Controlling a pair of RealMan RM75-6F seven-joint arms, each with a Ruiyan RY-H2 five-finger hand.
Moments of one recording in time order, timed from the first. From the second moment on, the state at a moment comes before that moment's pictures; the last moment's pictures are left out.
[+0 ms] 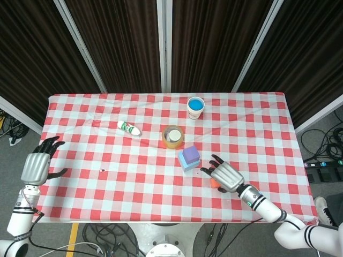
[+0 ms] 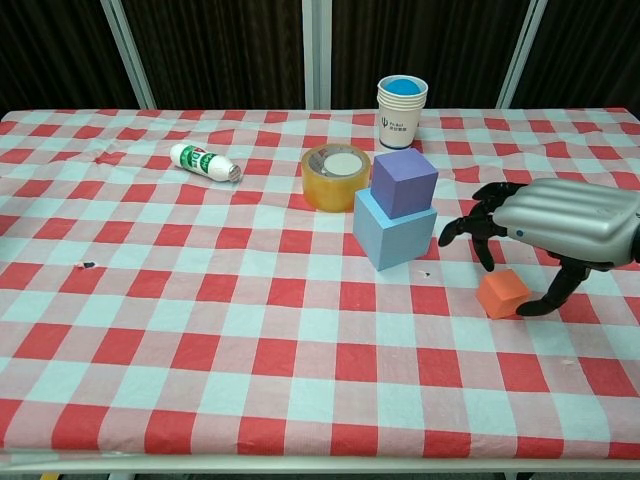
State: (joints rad) left arm -0.28 -1.43 -0.10 -1.17 1.45 1.37 -0.17; right arm 0.65 -1.44 -0.07 -1.34 -1.63 0.95 -0.13
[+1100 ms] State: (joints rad) left arm -0.28 -1.43 -0.10 -1.19 1.46 1.38 -0.15; right arm 0.78 -0.95 0.10 -1.84 -1.54 0.88 -0.12
